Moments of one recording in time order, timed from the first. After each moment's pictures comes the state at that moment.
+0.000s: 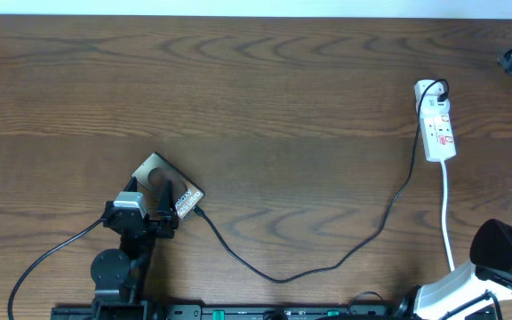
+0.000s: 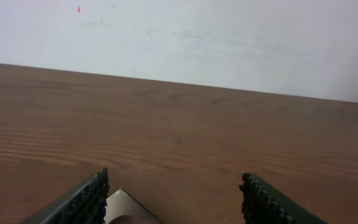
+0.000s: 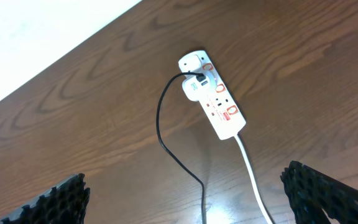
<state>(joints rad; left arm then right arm) -0.02 0.01 0.01 -0.10 0.12 -0.15 -0.42 1.86 2.55 -1.70 -0.24 0.15</state>
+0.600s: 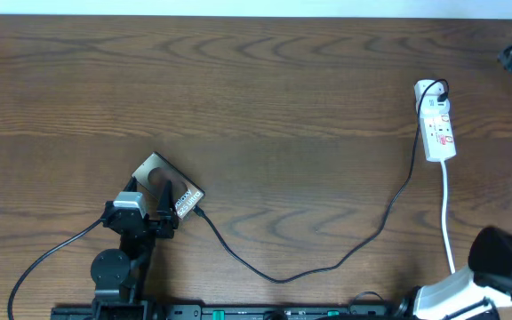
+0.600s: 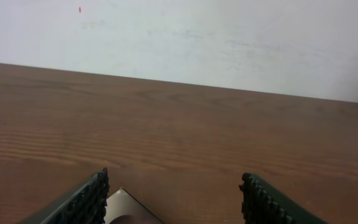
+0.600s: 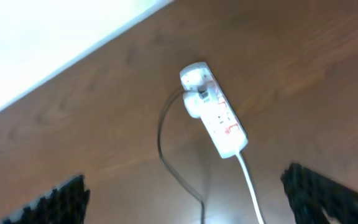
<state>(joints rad) -0.02 0.01 0.01 -0.10 0.11 -0.15 -0.40 1.79 2.39 -1.53 -0.23 0.15</state>
